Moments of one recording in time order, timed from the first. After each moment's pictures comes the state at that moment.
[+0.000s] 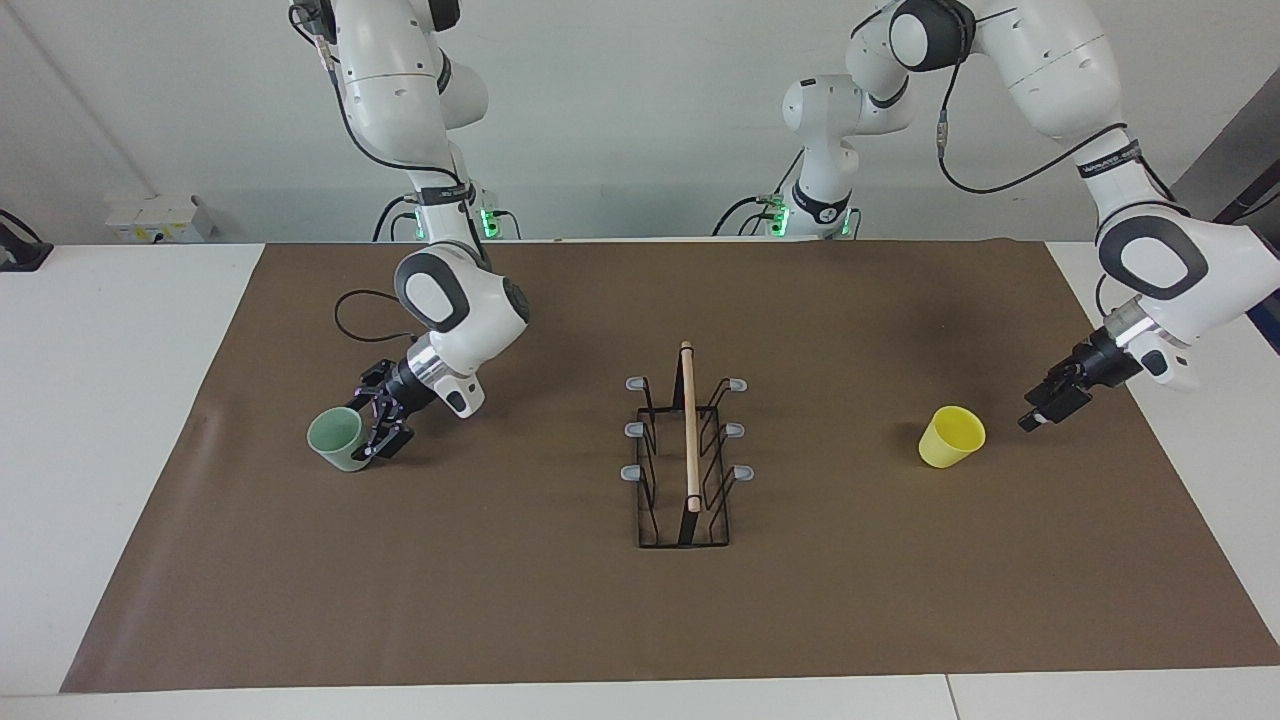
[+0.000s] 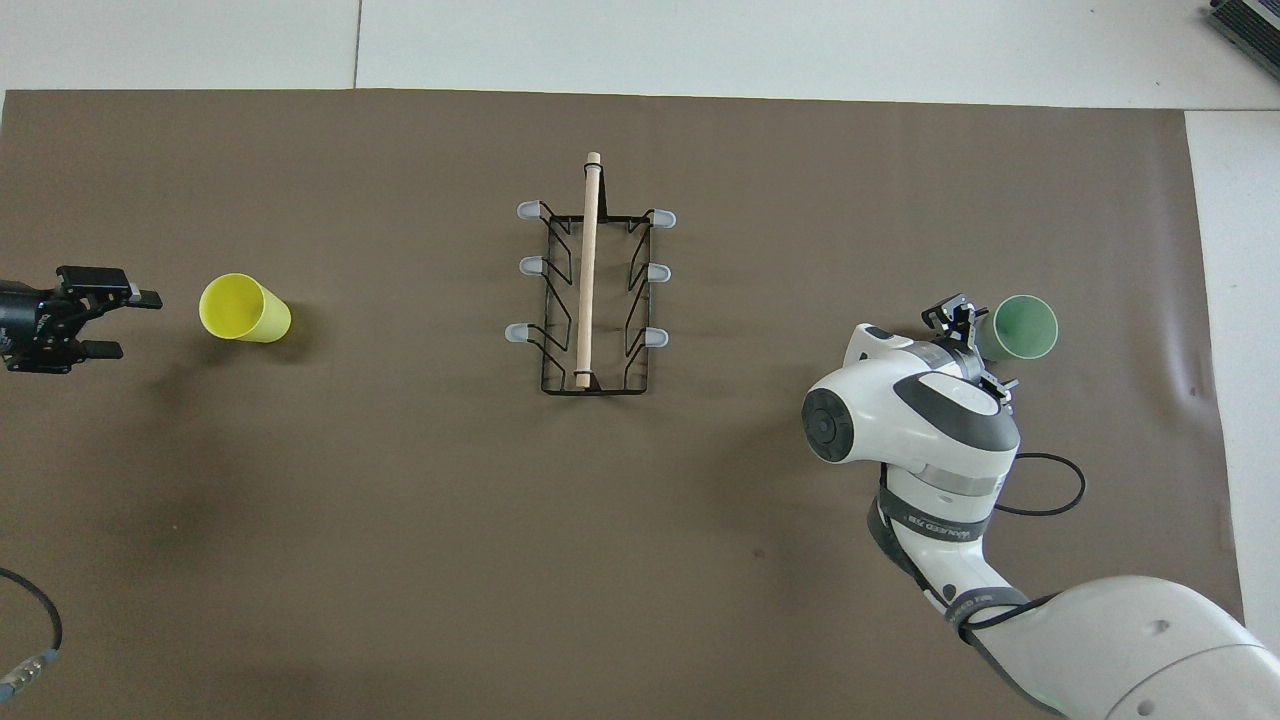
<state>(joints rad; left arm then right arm) -0.04 0.38 0.44 -1.79 -0.69 1.96 -0.12 0.29 0.32 -0.09 -2.16 -1.30 2.13 -0.74</state>
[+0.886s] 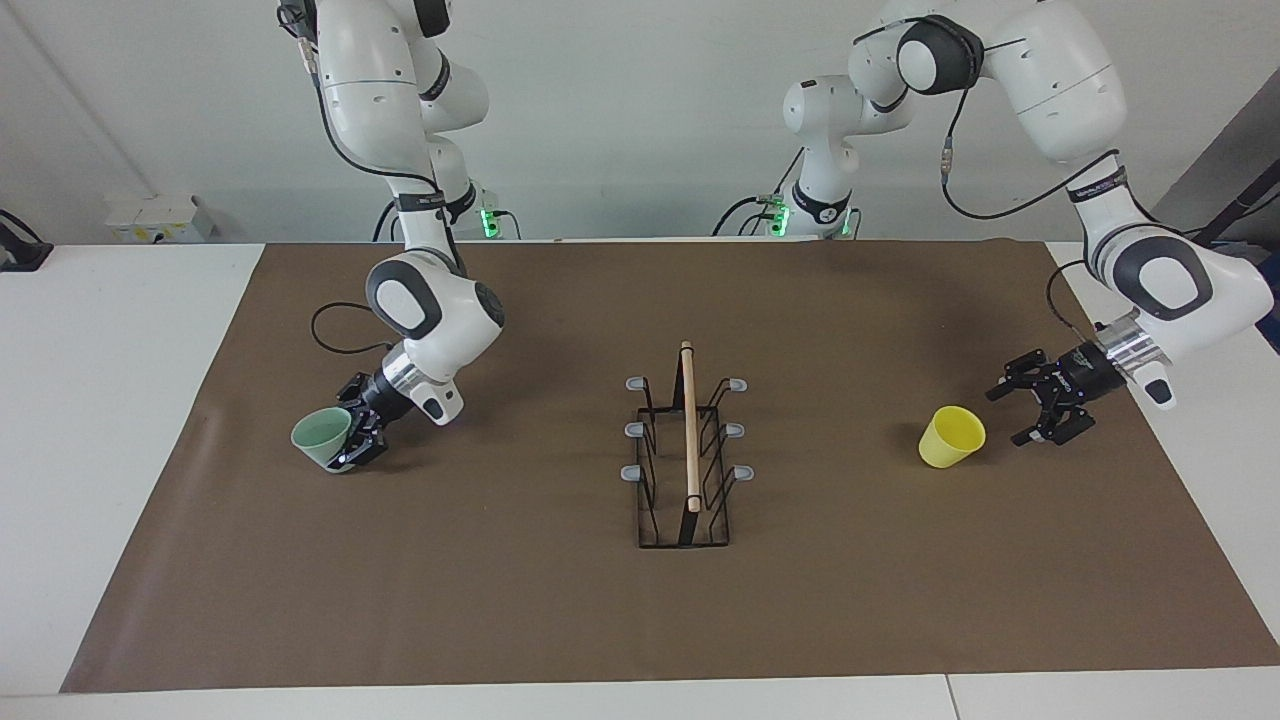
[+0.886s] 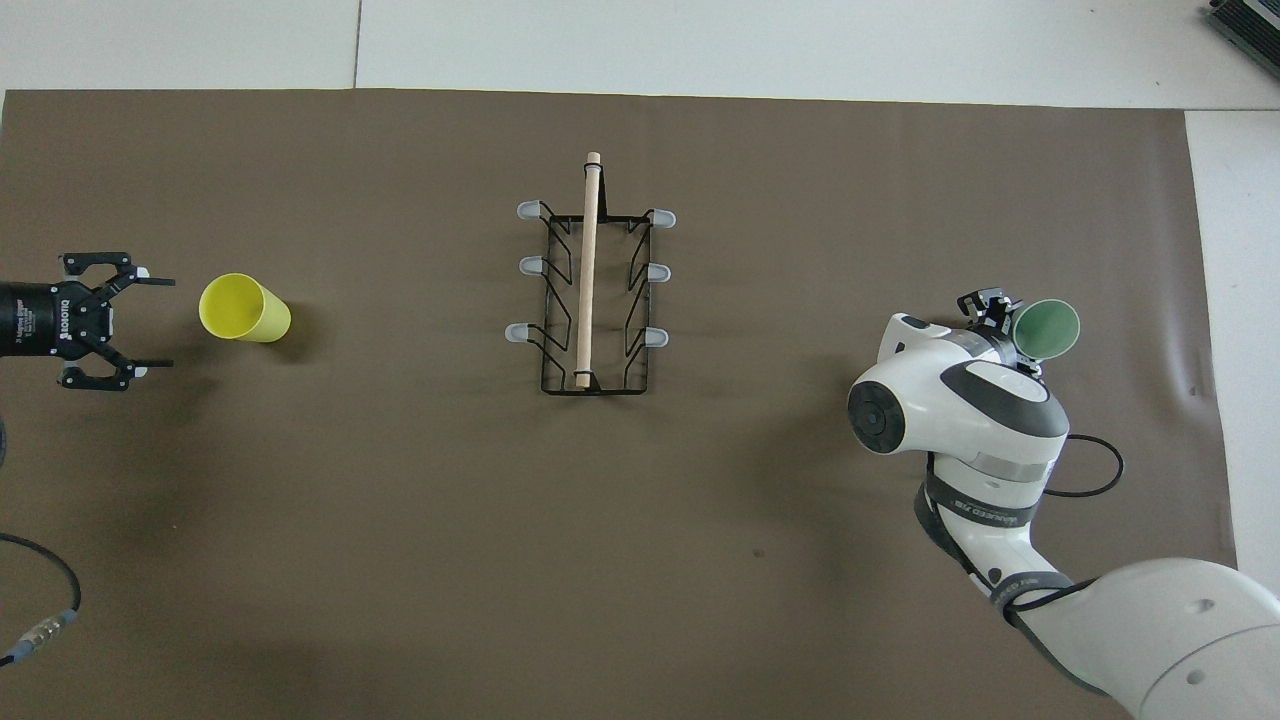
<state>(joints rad) 0.03 0.49 0.46 -1.76 -0.96 1.75 -0.55 0.23 0.33 -0.09 -2.13 -1.31 2.20 -0.72</state>
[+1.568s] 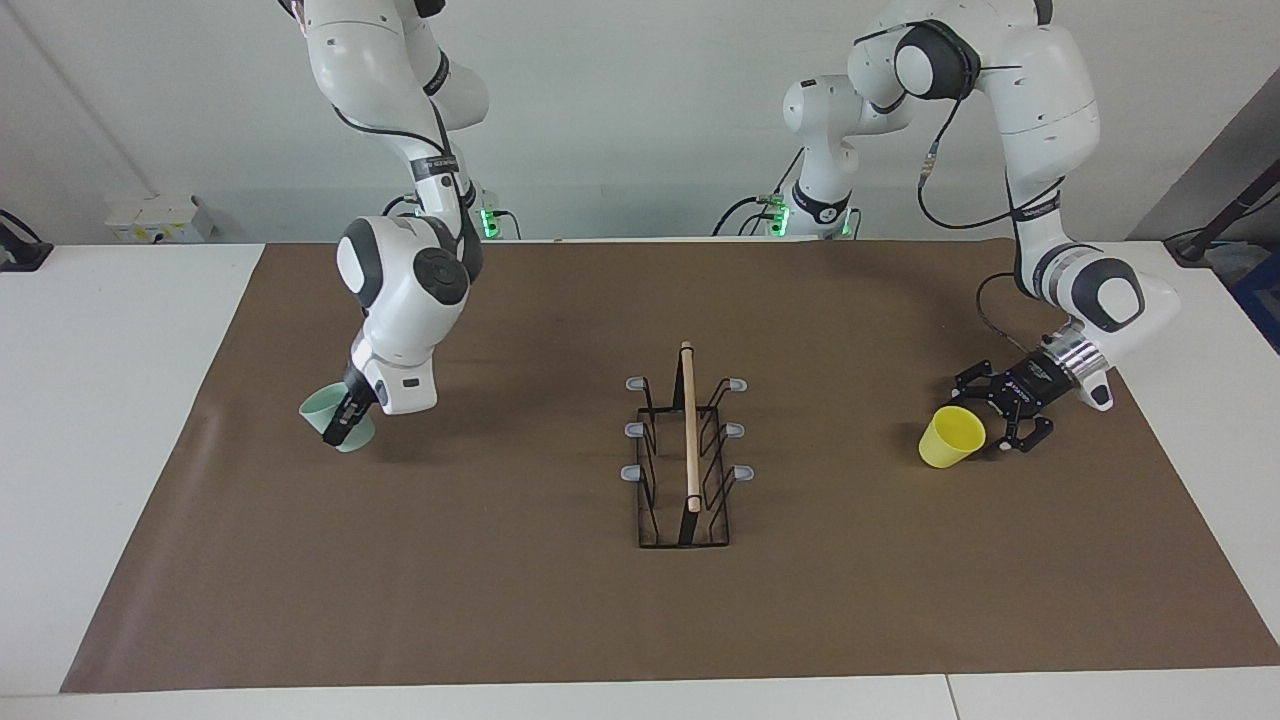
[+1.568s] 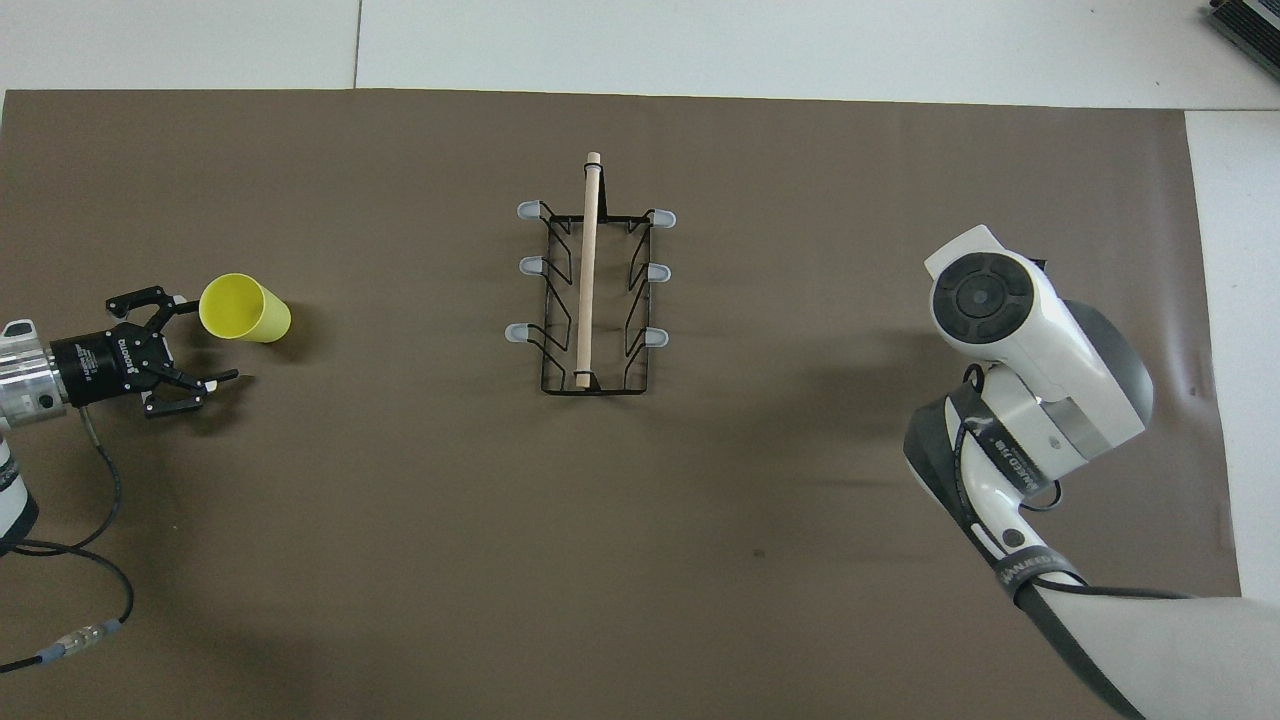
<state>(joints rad) -0.01 0.48 0.46 -1.99 -1.31 1.85 -0.61 0.22 0.21 -0.09 -1.99 -0.65 2.09 -0.74</state>
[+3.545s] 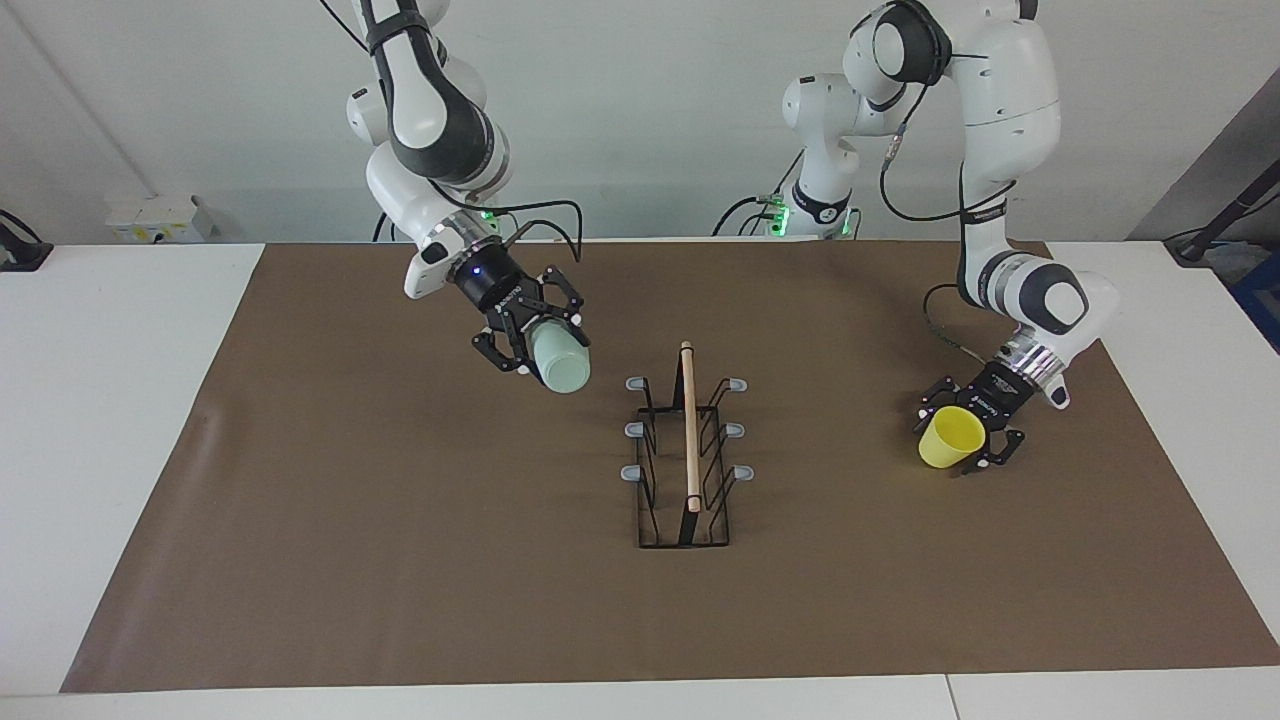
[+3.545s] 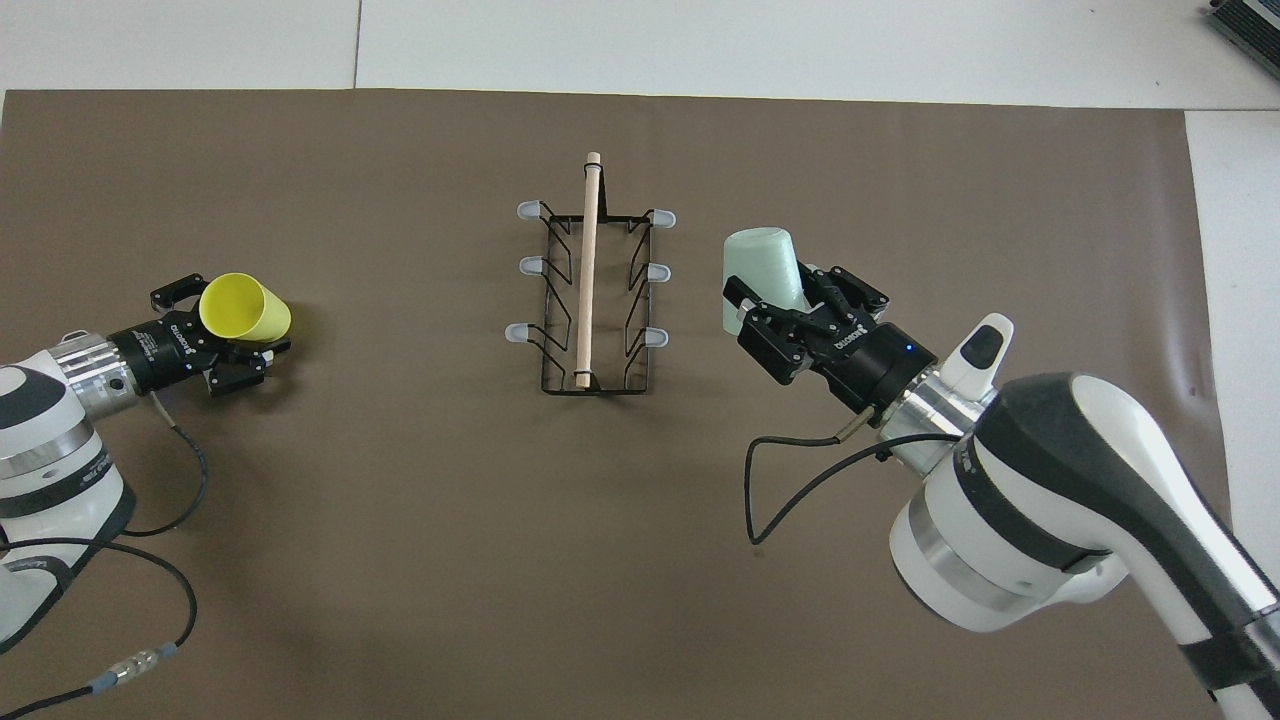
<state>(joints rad) -0.13 0.43 0.42 -2.09 -1.53 2.09 -0.79 0.51 -0.05 -0.08 -2.17 2.24 2.76 -1.83</state>
